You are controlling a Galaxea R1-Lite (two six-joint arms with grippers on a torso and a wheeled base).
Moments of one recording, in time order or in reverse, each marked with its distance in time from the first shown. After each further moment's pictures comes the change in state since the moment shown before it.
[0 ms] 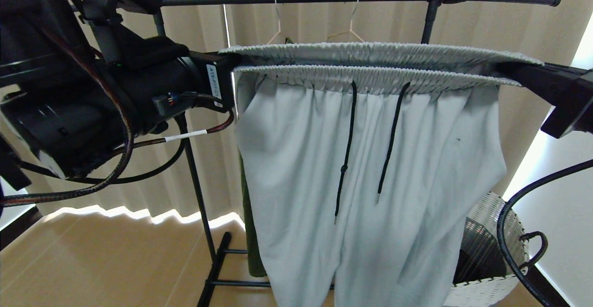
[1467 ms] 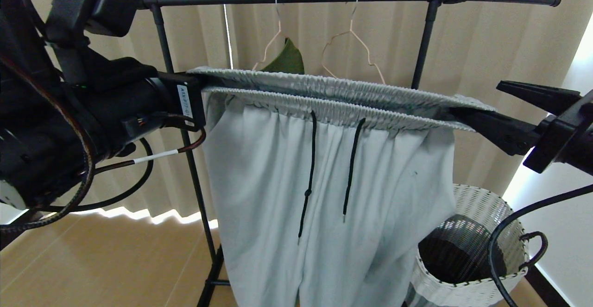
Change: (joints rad) left arm 0.008 -0.085 0.085 0.077 0.165 -0.009; right arm -0.002 -0.004 0.123 -0.077 0.131 0.006
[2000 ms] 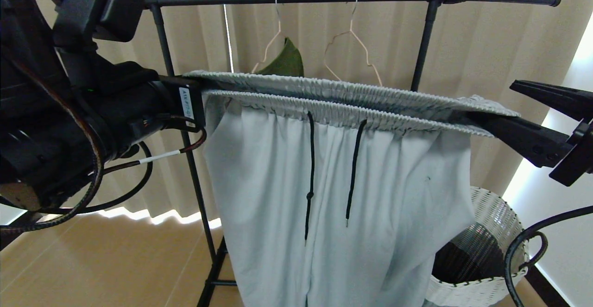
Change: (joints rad) left arm 0.008 0.012 0.002 -0.001 0.062 0.001; right arm -0.001 -0.064 0.040 -0.006 0.041 0.002
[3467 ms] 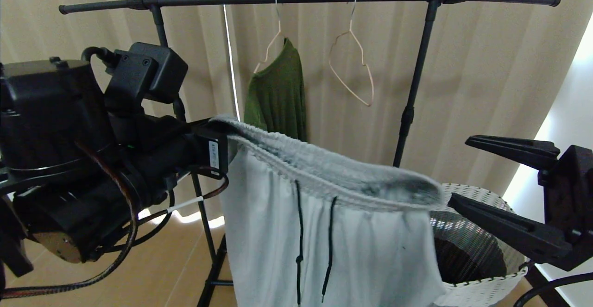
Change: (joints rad) left arm -0.077 0.033 0.163 -0.103 0.017 -0.015; right arm 0.014 -0.005 0.169 -0.055 0.345 -0.078
